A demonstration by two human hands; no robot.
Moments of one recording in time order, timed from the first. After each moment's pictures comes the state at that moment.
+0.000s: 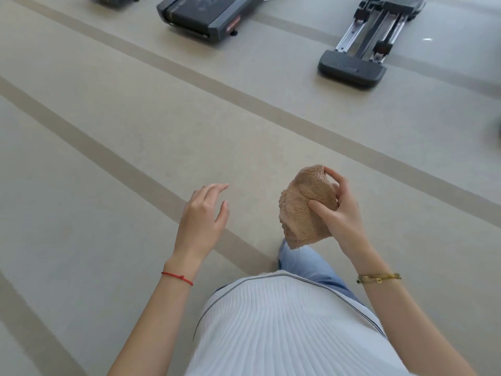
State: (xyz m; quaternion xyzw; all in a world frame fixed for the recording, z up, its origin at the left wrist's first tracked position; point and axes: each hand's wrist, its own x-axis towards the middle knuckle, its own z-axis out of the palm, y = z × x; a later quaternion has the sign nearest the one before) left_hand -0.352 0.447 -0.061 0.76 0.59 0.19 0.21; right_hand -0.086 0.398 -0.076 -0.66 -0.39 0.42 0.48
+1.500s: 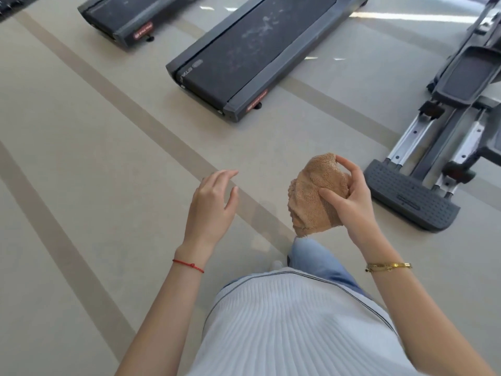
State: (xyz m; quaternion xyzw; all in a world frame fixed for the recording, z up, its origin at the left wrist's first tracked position) left_hand -0.148 1.485 -0.049 0.73 0.63 0.23 0.17; right_hand 0.116 1.474 -0.063 -0.62 -0.41 0.46 0.48
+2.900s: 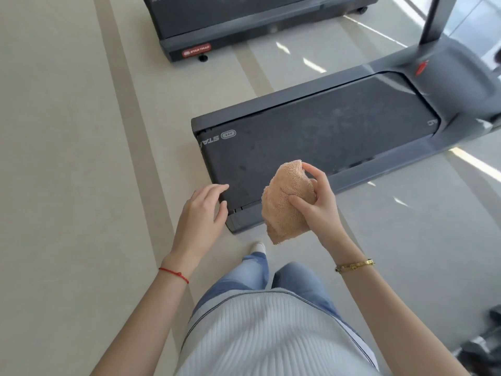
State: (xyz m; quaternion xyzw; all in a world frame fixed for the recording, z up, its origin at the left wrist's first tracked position) left_hand -0.157 2.340 -0.086 0.56 0.77 0.25 0.17; right_hand 0.058 2.448 -0.078 -0.51 -0.58 0.56 0.29
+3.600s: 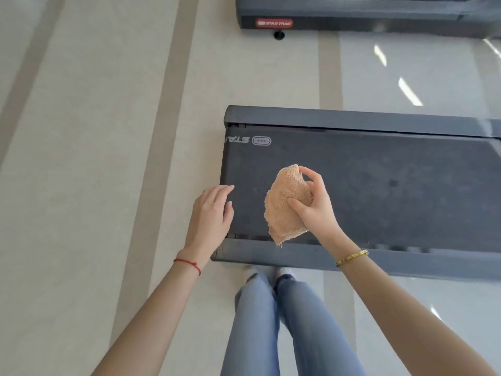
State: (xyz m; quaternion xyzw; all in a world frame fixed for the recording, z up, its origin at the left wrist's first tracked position) left_hand -0.186 2.565 -0.299 0.40 0.88 0.22 0.11; right_hand -0.043 2.753 -0.280 -0.40 -0.69 0.60 0.09
